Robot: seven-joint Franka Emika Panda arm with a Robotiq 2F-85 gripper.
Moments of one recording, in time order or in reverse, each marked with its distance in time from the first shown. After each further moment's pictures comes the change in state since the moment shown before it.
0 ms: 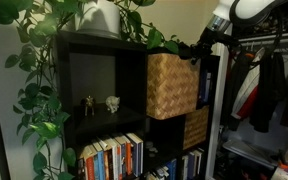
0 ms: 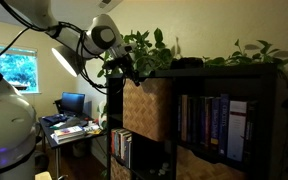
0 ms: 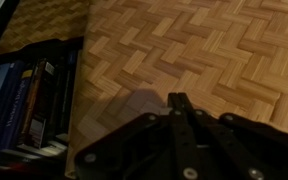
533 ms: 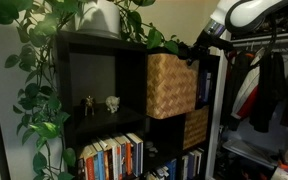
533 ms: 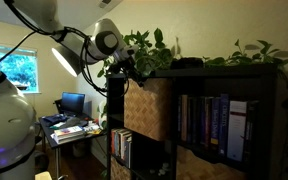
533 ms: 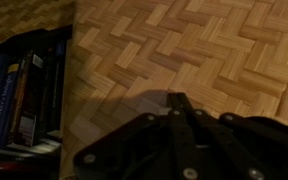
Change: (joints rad) arm -0.033 0.053 0.019 -0.010 0.001 0.133 0.029
